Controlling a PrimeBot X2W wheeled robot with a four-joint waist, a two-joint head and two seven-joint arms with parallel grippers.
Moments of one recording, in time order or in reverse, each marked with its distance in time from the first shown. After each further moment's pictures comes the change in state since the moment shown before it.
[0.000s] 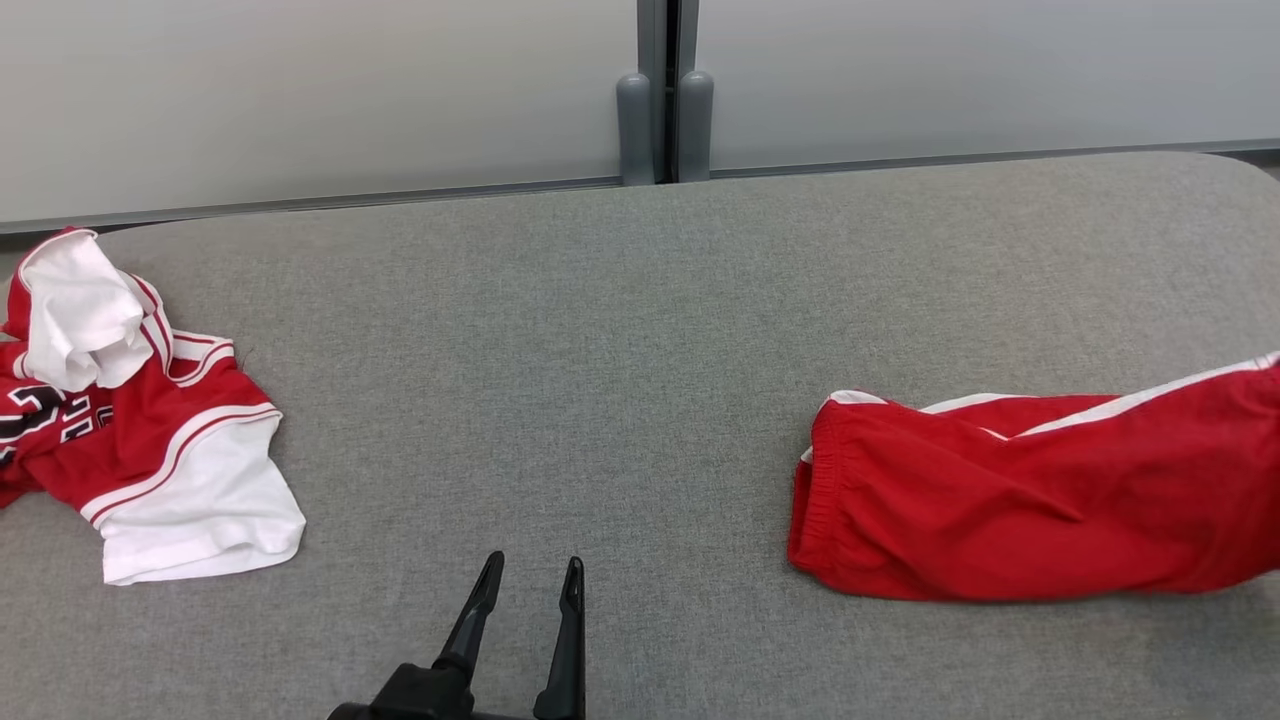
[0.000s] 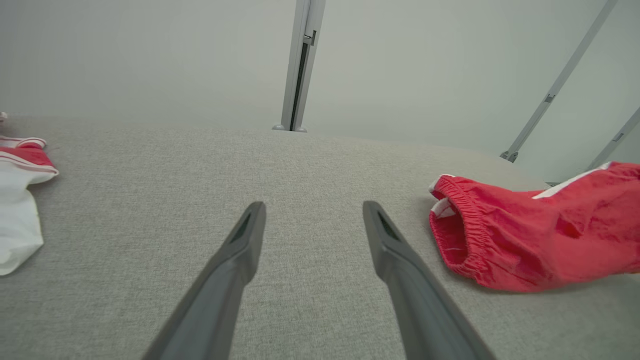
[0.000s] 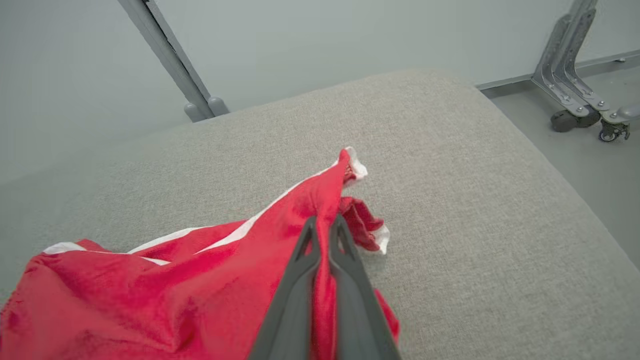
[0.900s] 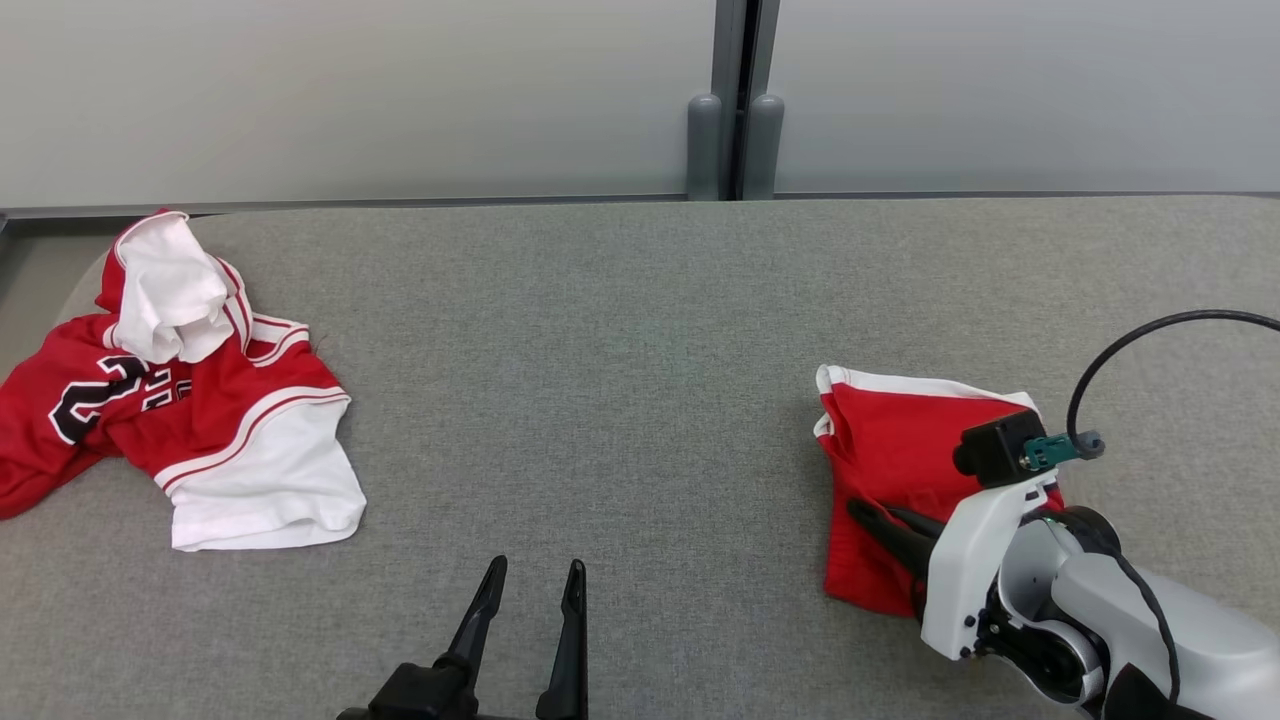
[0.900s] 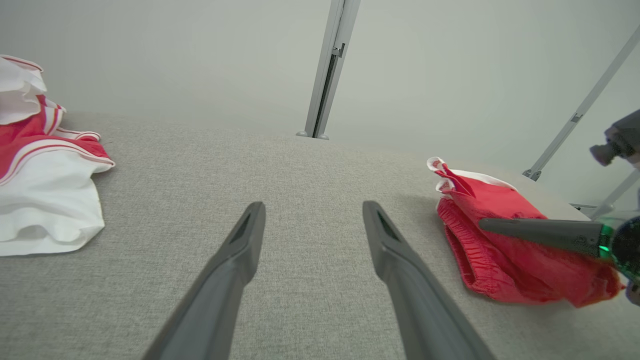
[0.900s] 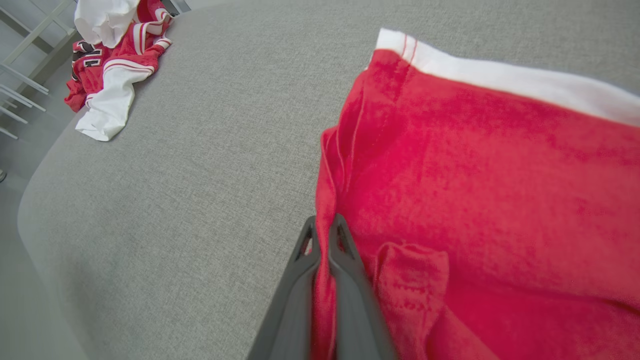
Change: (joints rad) left arm -0.004 -0.004 -0.011 0.012 -0.032 -0.001 0.000; right arm -0.123 0.417 0.187 -0.076 -0.258 0.000 0.240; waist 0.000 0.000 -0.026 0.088
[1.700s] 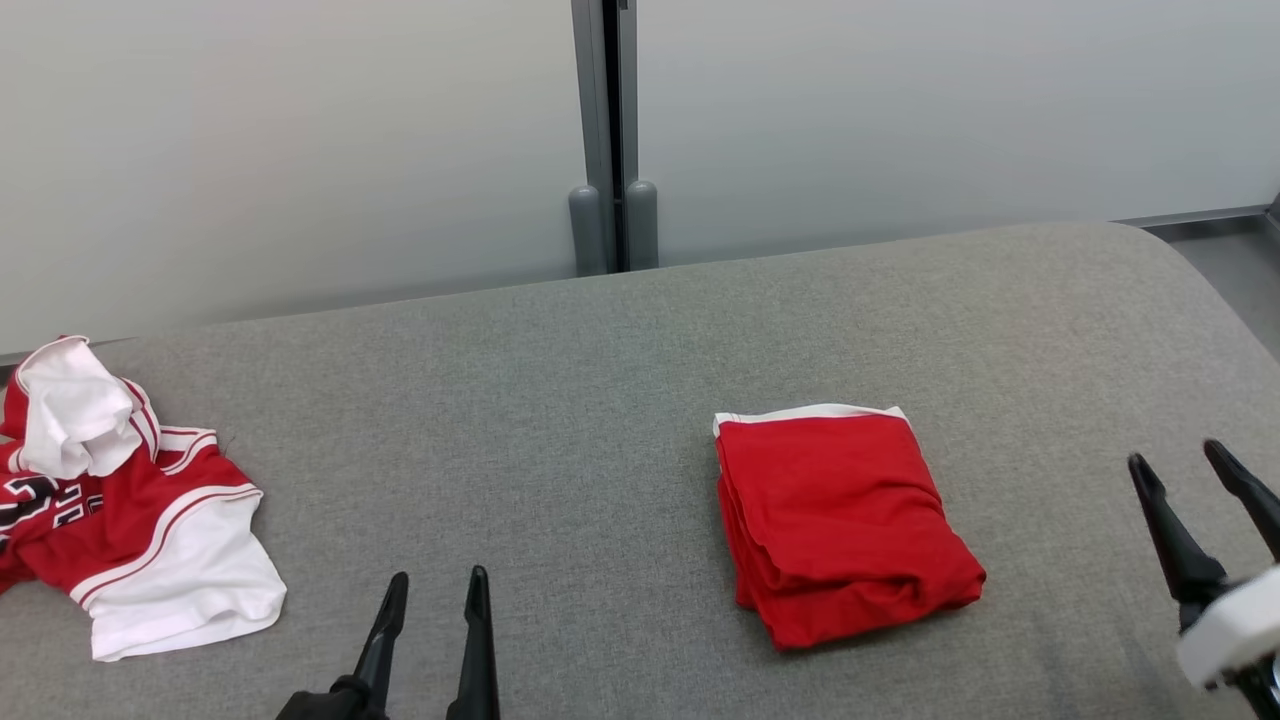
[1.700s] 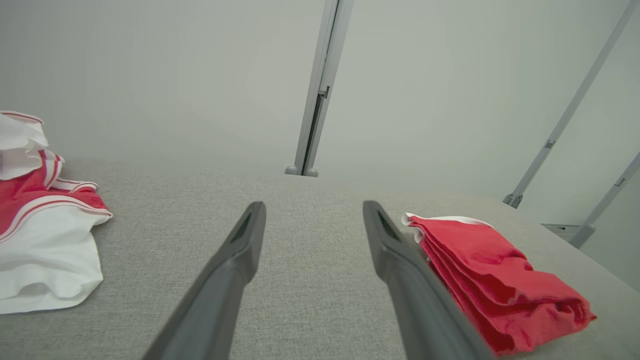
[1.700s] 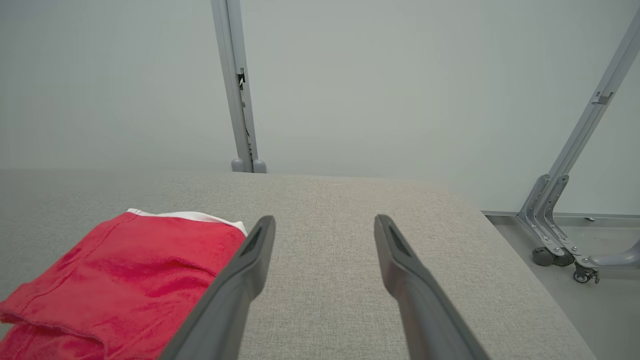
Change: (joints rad) left arm 0.088 0.000 0.171 -0.051 0.016 -0.038 0.000; right arm 0.453 -0.110 -0.764 -0.079 -0.505 0.000 -0.249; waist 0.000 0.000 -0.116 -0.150
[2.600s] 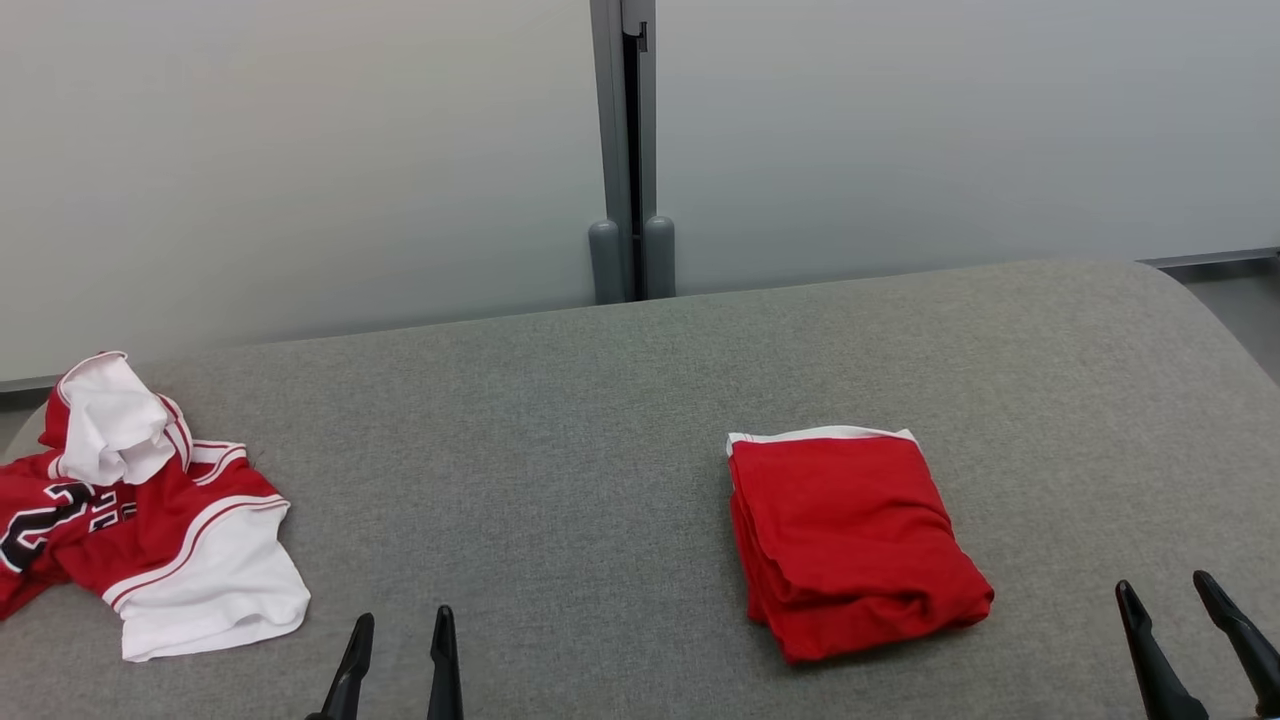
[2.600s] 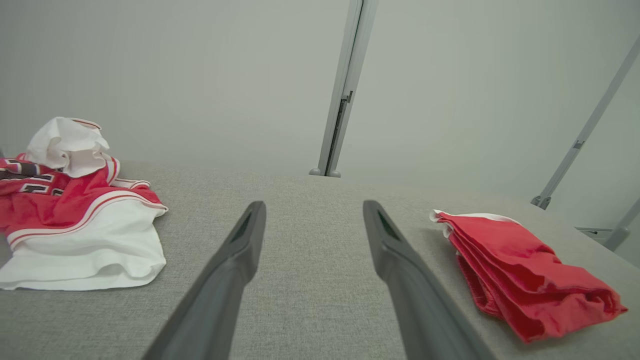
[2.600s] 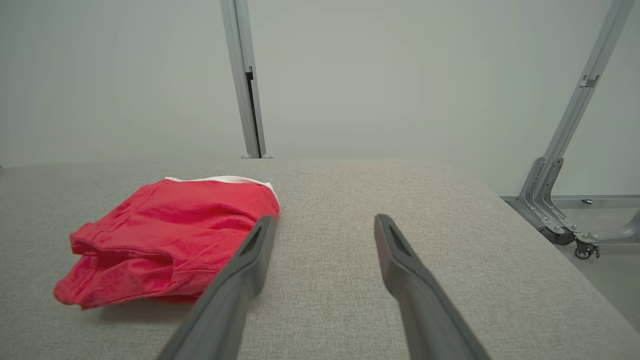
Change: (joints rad) left arm 0.071 0.000 0.084 0.000 0.038 -0.044 0.000; right arm 0.391 0.287 -0.439 -0.166 -0.407 0.000 -0.001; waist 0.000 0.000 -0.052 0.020
